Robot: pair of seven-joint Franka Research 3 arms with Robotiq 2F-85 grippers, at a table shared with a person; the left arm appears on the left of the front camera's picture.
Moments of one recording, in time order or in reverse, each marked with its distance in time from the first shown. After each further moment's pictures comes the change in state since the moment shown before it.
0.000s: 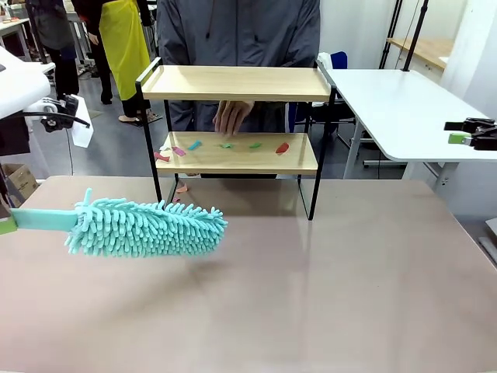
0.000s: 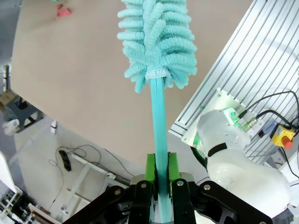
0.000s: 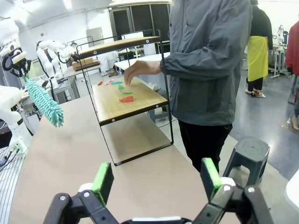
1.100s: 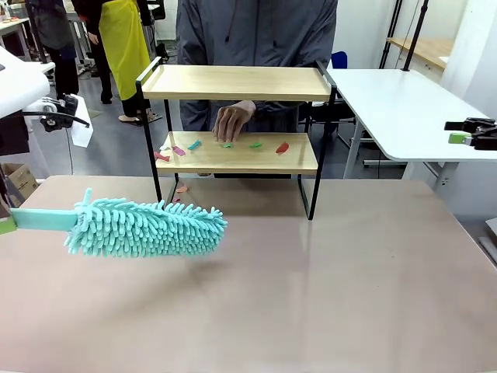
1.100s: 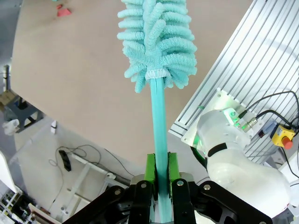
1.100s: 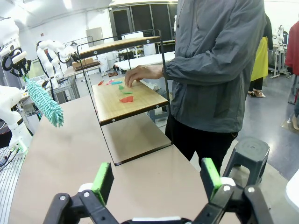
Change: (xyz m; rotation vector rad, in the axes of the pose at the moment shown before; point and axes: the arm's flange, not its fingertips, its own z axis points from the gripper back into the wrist) left arm 0.000 0.000 0.000 0.000 0.000 0.000; right arm 0.000 0.000 0.000 0.000 0.000 0.000
